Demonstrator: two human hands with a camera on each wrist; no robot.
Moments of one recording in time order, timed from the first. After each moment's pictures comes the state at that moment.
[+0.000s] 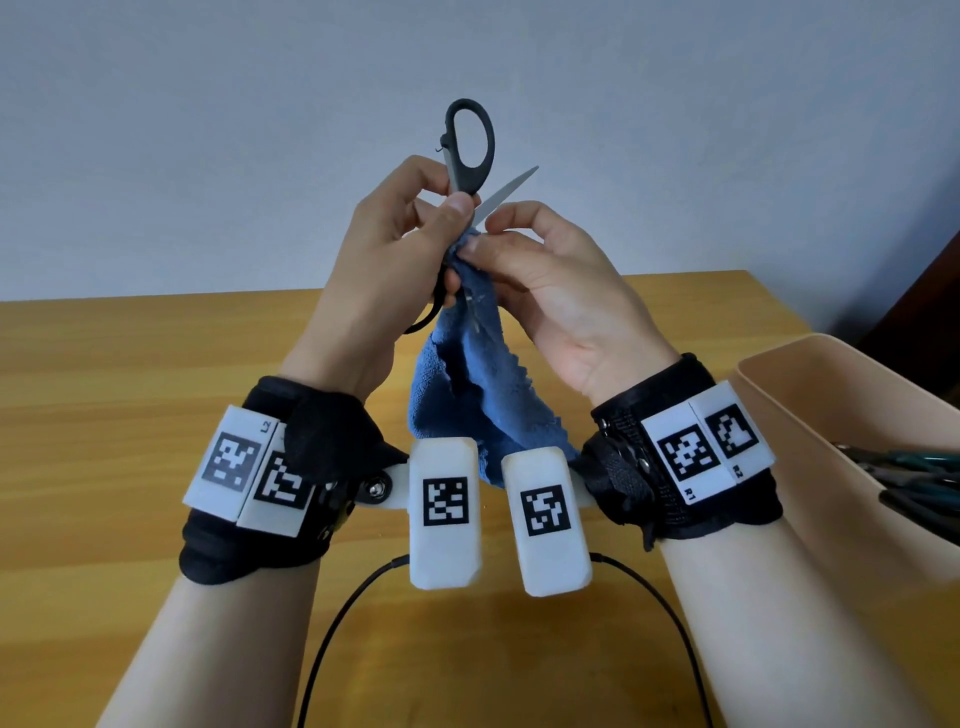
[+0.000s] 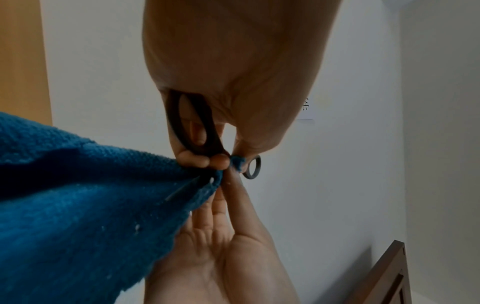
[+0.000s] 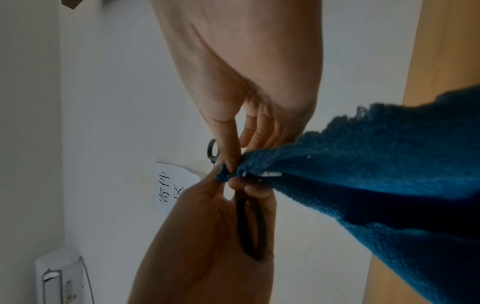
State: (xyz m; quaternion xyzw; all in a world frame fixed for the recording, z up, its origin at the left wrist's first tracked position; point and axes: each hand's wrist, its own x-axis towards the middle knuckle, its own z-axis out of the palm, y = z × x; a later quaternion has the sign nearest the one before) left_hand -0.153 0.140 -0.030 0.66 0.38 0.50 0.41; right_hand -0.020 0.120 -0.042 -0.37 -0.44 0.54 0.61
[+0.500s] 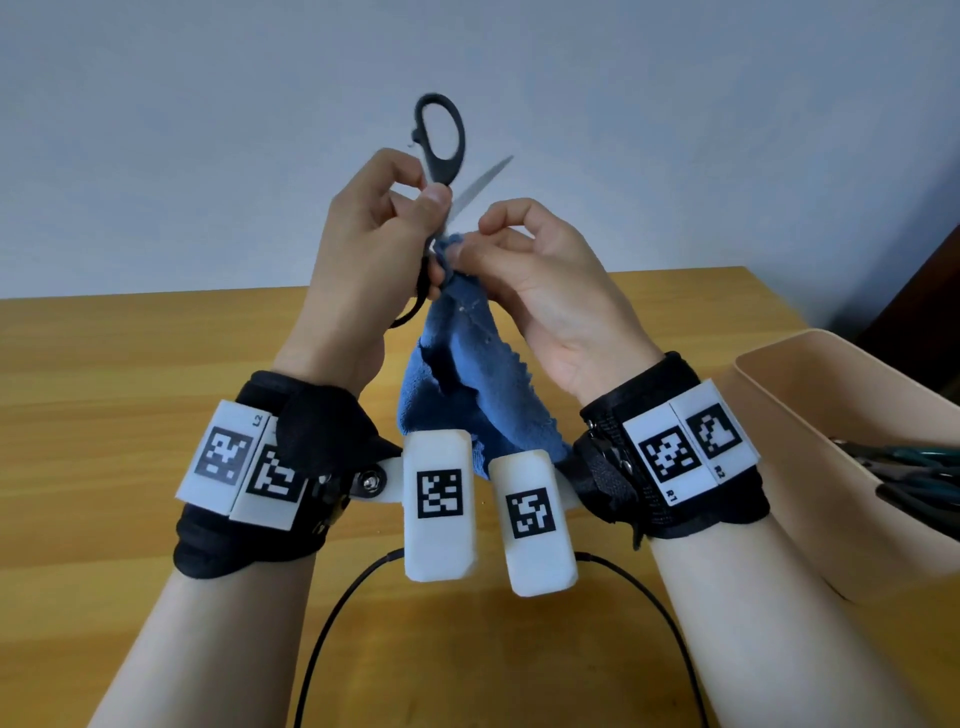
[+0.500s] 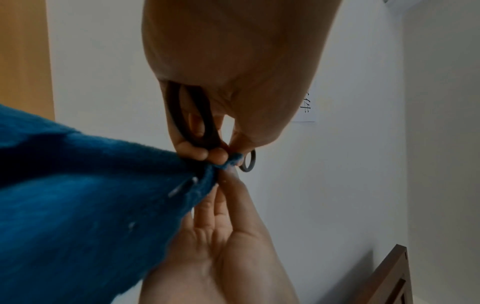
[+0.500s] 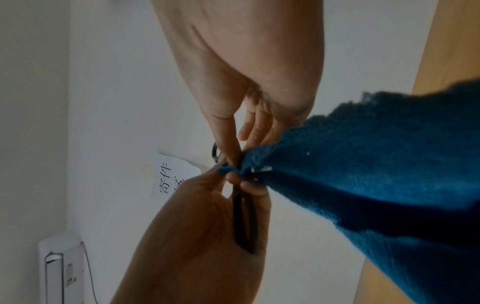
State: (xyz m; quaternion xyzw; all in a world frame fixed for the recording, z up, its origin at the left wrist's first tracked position) left_hand -0.154 0.144 -0.031 0.63 0.40 0.54 0.40; right_hand -0.024 0.124 -0.048 -0.39 -0.46 0.51 0.61
